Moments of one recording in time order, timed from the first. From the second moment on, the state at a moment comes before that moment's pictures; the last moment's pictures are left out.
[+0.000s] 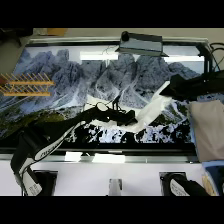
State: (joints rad) left arm -0.72 -1.93 1.39 0.20 -0.71 -1.36; right arm -0.11 -1.11 1.41 -0.93 1.52 1.59
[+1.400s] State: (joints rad) left arm -0.05 -0.91 1.39 0.49 -0.87 -1.22; right arm 0.28 -1.55 1.38 -0.83 1.11 1.54
